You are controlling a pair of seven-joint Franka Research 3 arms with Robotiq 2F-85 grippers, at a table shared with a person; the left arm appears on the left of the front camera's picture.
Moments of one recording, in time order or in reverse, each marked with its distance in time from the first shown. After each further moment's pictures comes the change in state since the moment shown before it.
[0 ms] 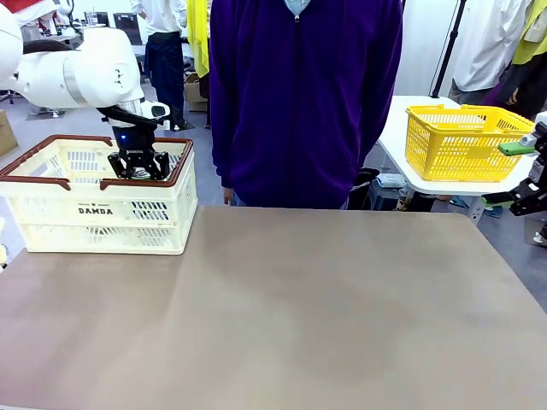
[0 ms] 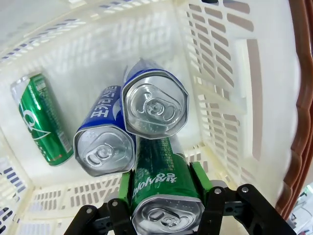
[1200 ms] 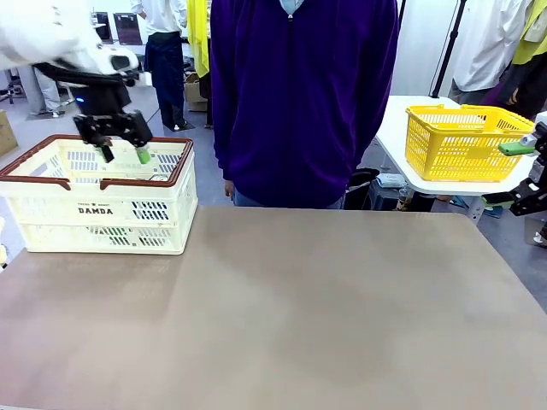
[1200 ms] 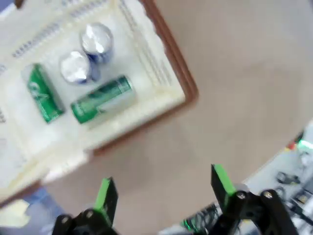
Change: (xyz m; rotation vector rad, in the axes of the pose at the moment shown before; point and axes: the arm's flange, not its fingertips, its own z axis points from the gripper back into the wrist) left arm -0.157 -0.020 0.120 -0.087 -0.208 -0.228; right arm 0.000 0.000 0.000 0.000 0.000 0.000
